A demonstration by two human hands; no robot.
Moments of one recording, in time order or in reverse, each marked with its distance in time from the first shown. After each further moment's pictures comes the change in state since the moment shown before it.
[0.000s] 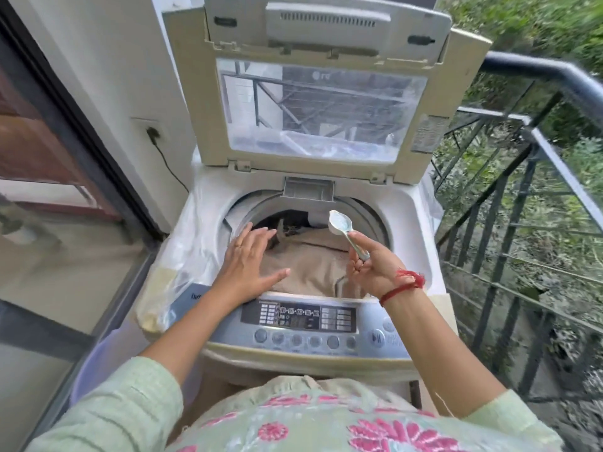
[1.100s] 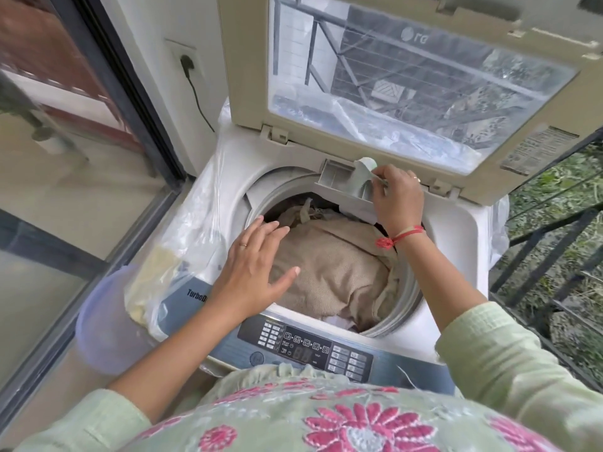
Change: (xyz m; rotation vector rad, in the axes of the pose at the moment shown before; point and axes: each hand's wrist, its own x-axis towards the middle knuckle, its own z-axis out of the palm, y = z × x) left_hand 0.003 -0.002 0.008 -0.030 0.080 -0.155; right_hand 0.174 -0.062 0.059 -1.484 0.157 -1.377
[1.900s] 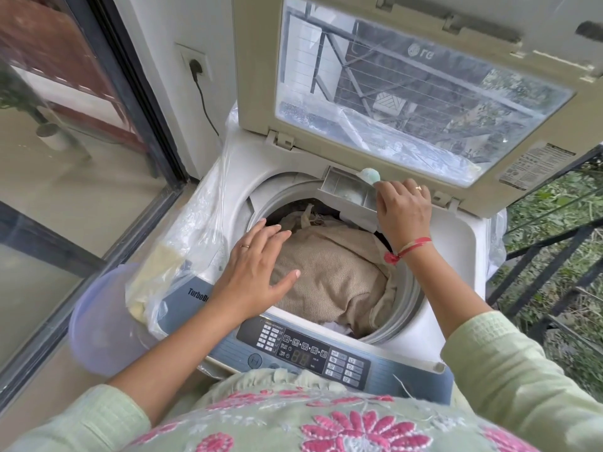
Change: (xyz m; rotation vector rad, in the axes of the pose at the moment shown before) left_hand -0.001 0.004 -0.003 -0.025 0.017 -0.022; right_hand -0.007 0.009 -0.007 -0.319 0.154 -0.341
